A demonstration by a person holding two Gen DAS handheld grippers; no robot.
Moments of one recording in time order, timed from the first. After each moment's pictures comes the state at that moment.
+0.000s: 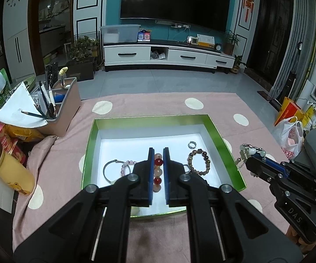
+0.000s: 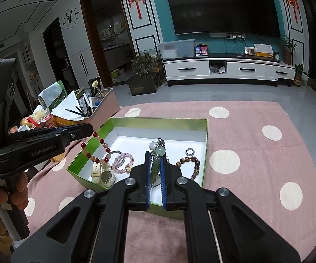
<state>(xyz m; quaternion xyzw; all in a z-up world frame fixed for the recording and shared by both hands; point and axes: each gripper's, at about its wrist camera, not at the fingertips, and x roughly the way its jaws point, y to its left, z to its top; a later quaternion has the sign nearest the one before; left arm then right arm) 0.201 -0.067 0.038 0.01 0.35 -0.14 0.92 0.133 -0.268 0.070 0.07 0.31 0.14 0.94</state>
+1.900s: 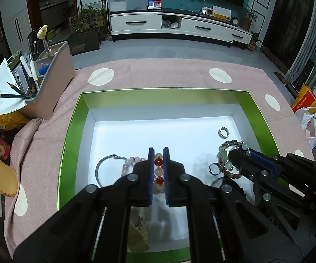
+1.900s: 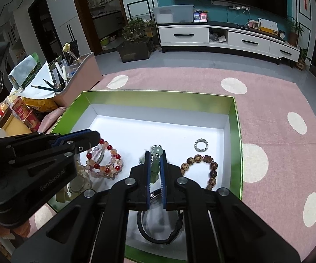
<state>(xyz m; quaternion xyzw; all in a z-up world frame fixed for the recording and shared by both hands) 0.282 -0.081 -0.033 0.02 0.45 -0.10 0.89 0.235 -0.228 0.007 0.04 0.42 0.12 0.90</state>
